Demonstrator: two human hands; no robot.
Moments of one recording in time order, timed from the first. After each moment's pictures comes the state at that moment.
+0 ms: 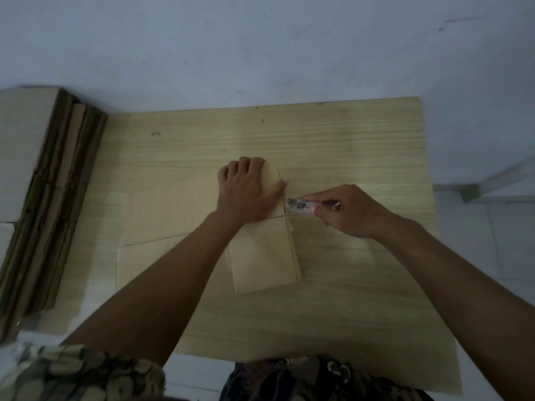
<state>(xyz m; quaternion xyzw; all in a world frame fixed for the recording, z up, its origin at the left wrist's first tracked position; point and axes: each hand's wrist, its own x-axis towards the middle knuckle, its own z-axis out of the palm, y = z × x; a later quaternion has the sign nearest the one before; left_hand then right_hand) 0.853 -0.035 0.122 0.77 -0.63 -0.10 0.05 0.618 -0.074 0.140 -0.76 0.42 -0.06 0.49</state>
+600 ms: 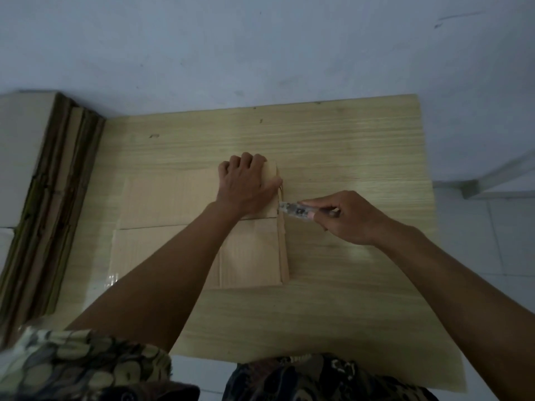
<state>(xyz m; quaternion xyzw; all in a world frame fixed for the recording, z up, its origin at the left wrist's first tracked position) 0.856 -0.050 0.137 0.76 -0.64 -0.16 -0.03 0.615 -0.062 0.135 -0.75 0.42 -0.06 0.51</state>
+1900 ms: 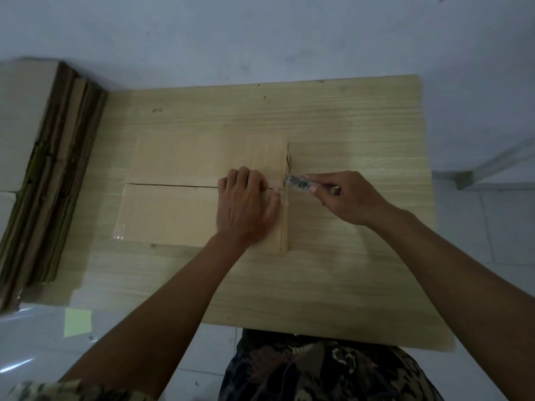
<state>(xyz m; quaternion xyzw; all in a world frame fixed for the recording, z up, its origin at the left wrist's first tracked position) 0.832 0.059 0.114 0.74 -0.65 0.00 0.19 0.614 -0.032 0.123 -0.76 0.46 -0.12 0.45</state>
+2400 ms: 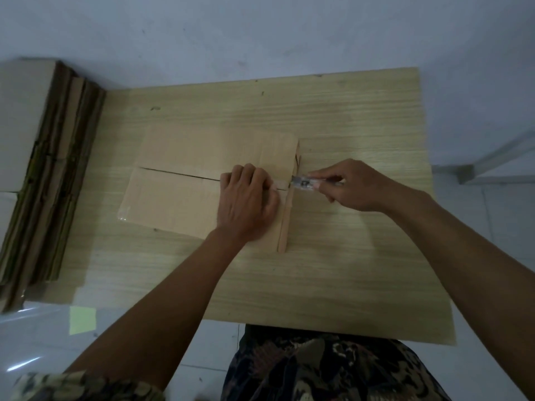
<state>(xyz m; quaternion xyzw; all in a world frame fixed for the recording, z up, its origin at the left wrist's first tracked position) 0.830 0.059 0.117 0.70 -0.69 0.01 0.17 0.605 -0.043 0.150 -0.76 0.43 -0.04 0.49</state>
